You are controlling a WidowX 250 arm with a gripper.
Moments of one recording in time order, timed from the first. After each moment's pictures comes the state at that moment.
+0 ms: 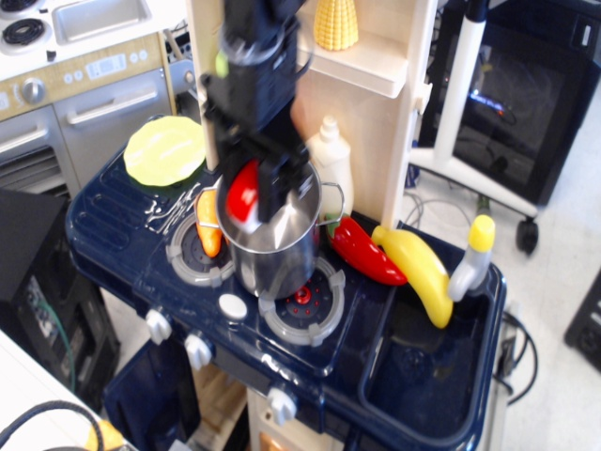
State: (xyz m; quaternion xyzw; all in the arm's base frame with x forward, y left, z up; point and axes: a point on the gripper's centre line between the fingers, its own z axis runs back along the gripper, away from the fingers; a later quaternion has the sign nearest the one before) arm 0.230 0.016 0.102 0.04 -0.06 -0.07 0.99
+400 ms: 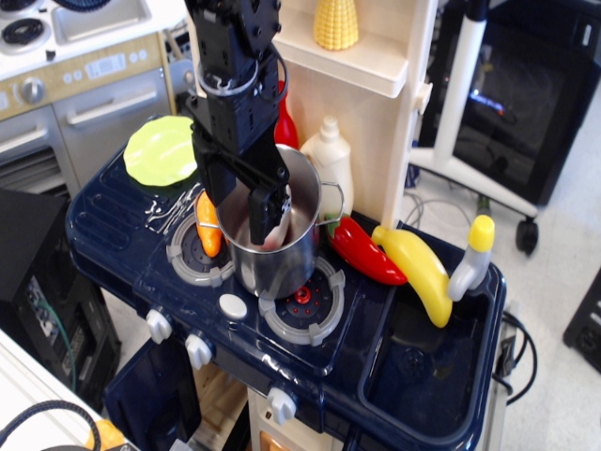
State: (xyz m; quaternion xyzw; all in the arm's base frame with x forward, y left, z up) arm 0.227 0.017 0.087 0.03 -0.07 -0.08 0.99
